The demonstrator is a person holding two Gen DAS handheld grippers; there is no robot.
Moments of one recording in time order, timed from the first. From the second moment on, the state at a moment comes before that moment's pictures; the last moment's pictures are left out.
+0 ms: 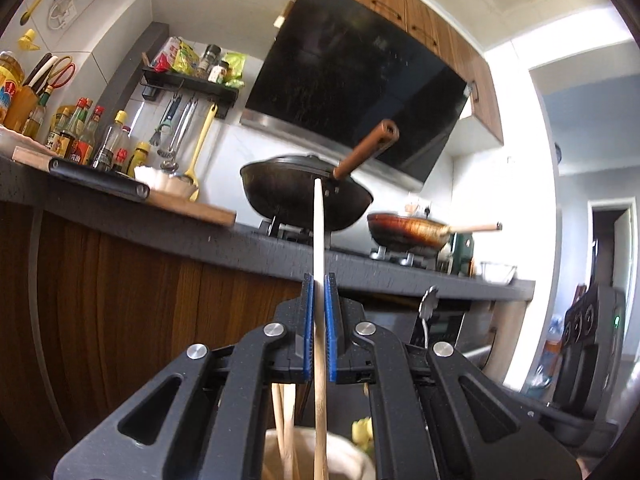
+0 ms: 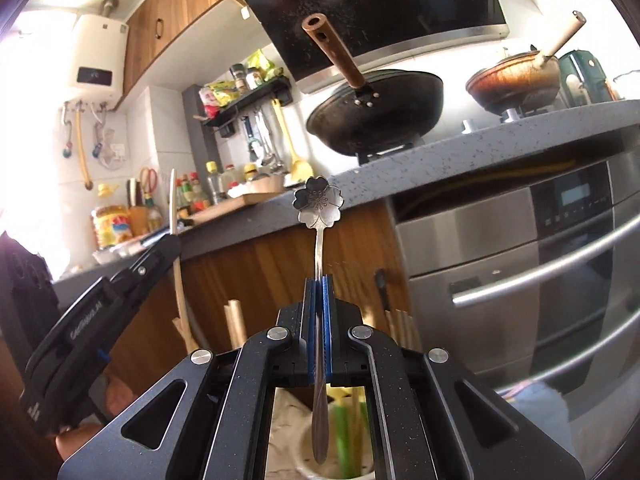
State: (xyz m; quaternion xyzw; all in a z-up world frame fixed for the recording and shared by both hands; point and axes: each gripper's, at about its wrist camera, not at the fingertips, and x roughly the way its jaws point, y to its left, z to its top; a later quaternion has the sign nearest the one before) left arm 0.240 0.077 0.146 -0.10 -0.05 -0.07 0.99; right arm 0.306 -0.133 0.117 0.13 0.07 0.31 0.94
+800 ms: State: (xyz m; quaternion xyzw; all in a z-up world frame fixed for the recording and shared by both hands) left arm 0.245 0.058 0.091 -0.05 0.12 -0.02 0.99; right arm 0.302 -0.118 0.075 0.05 0.15 0.27 0.95
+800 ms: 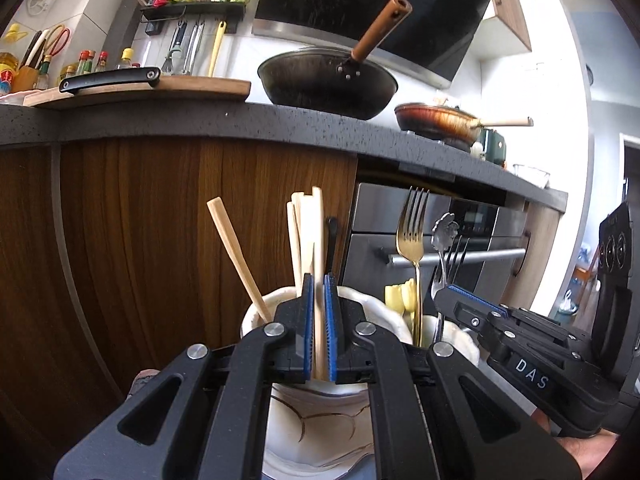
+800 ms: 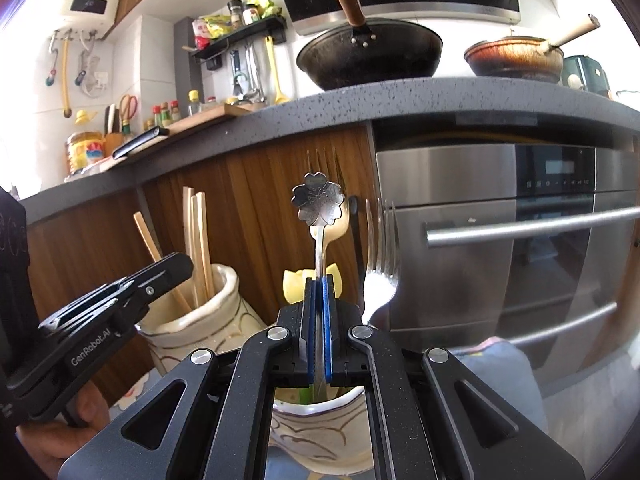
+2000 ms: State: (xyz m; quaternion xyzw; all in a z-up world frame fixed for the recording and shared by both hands) left arm 0.175 0.058 0.081 -0.01 0.04 -0.01 1.00; right arm 0.249 -0.141 0.070 0.02 0.07 0.25 0.96
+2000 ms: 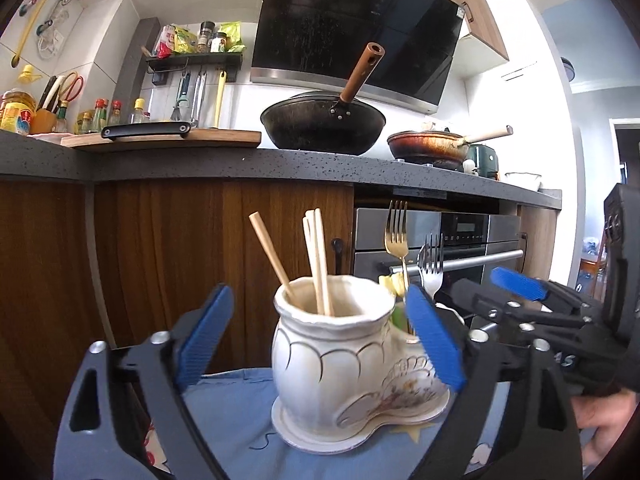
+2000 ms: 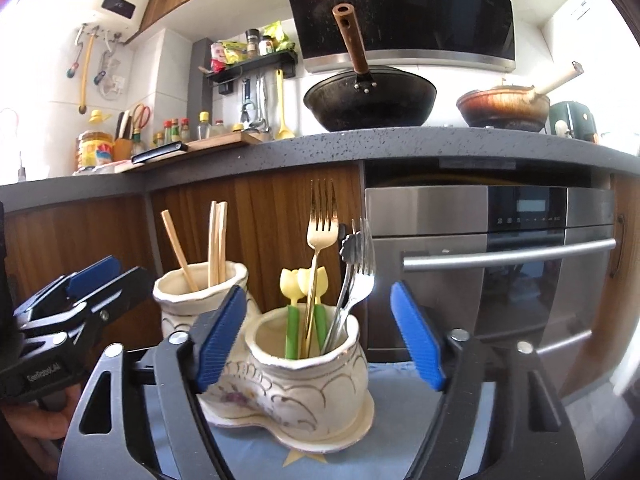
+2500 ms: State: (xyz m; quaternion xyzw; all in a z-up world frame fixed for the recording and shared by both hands) left arm 0.144 0.064 0.065 -0.03 0.05 0.01 1.00; right arm 0.210 -0.158 0.056 0.01 0.06 0.25 0.97
